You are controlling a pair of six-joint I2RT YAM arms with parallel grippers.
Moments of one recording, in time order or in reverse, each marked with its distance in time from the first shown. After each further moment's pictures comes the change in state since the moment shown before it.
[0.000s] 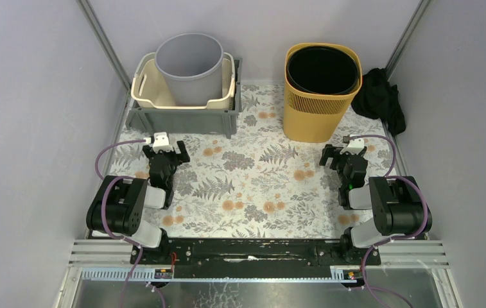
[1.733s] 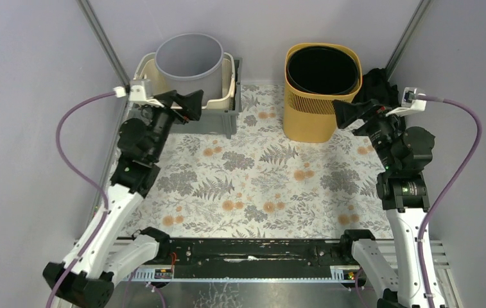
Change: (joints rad) left arm -0.277 -0.560 0.730 -0.948 0.136 -0.253; right arm 0.000 -0.750 0.800 -1.204 -0.267 0.464
